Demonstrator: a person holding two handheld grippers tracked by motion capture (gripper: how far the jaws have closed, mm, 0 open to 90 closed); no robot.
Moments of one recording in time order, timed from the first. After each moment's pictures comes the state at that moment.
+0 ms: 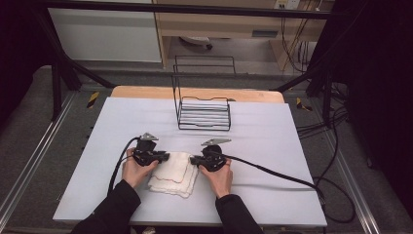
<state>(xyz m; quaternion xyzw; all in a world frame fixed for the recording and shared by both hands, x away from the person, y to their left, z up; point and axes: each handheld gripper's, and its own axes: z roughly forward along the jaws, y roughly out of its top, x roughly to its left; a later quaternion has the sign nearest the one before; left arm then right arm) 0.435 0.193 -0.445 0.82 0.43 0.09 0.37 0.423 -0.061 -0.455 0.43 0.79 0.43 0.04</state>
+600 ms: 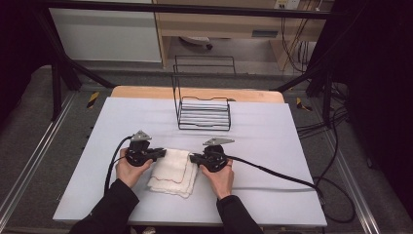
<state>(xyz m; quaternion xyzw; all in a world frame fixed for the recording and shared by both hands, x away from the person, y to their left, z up) 0.418 0.207 -0.420 0.80 0.42 0.11 0.42 0.413 -0.065 -0.439 0.42 0.78 0.47 0.05</state>
